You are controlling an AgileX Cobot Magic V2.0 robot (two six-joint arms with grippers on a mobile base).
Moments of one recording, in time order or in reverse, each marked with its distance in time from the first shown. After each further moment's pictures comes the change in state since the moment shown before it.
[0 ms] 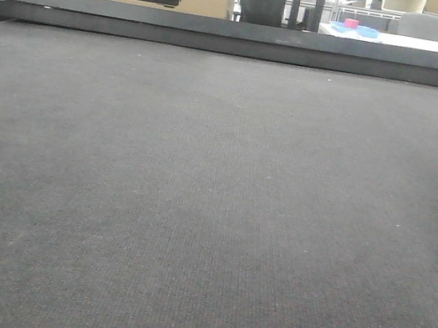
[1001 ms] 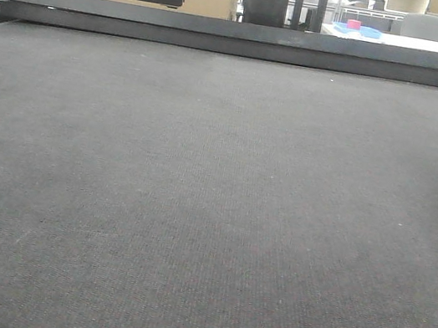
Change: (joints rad) left arm -0.133 -0.306 0.184 -0.004 -0.142 -0.048; right arm -0.019 0.000 0.094 0.006 -0.191 0.000
